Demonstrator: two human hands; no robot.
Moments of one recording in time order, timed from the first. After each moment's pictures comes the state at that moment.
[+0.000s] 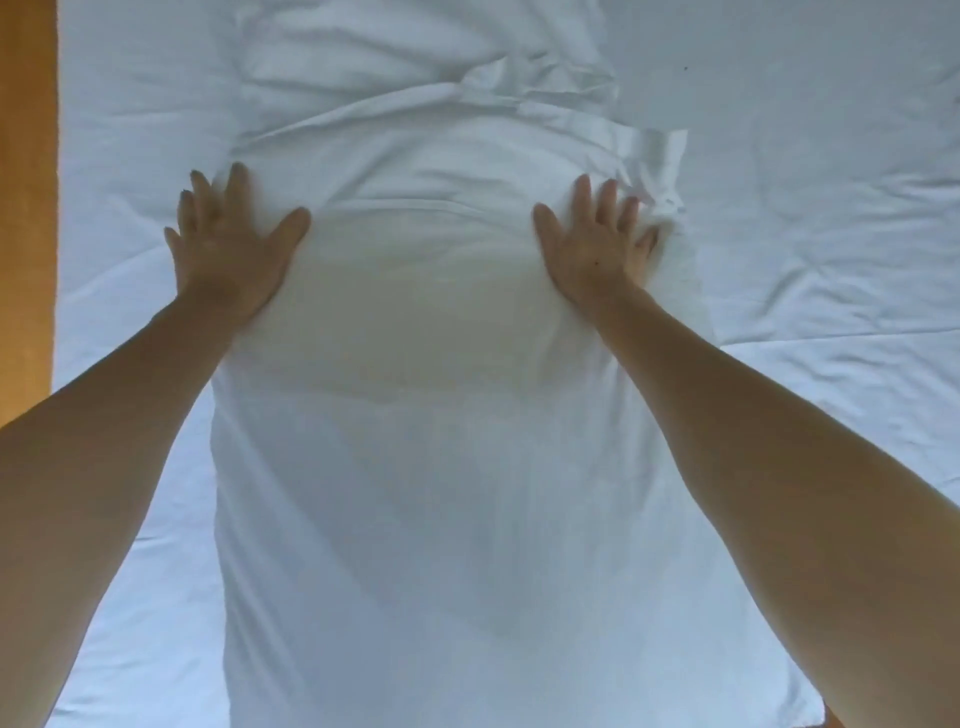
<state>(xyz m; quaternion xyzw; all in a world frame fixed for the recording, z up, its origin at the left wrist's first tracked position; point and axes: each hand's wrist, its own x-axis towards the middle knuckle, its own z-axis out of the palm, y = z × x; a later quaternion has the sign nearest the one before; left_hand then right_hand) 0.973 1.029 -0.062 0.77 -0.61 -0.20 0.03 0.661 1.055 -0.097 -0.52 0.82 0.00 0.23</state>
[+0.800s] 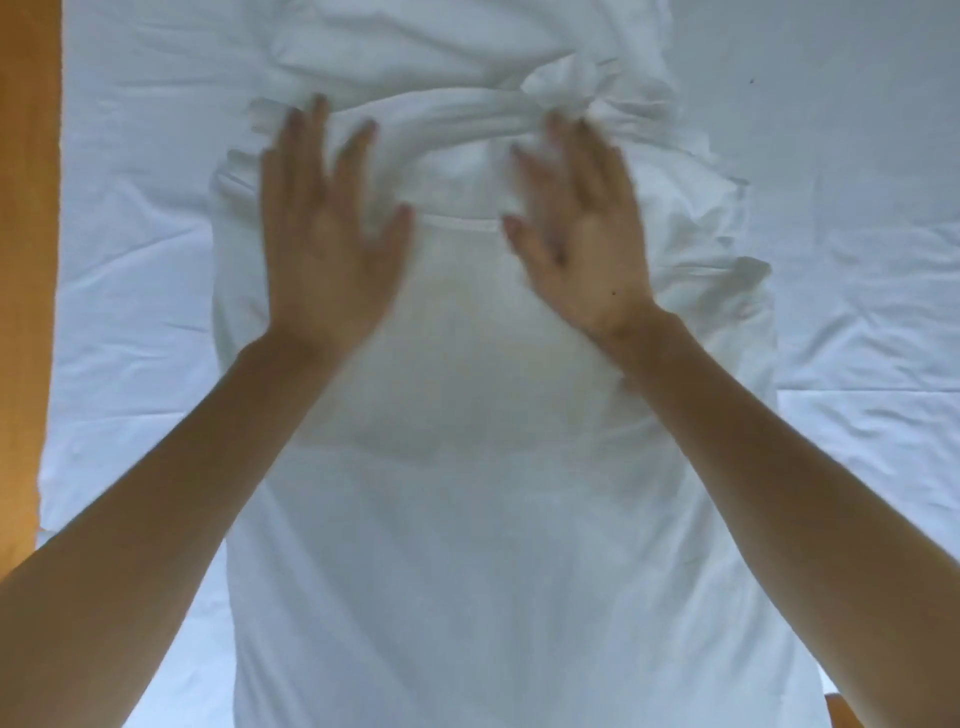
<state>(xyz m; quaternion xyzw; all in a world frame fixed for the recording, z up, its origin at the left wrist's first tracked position) 0.926 1.029 -0.052 0.62 -0.76 -0.03 0.20 0.701 1.025 -0.076 -0.78 0.59 -0.23 0.03</state>
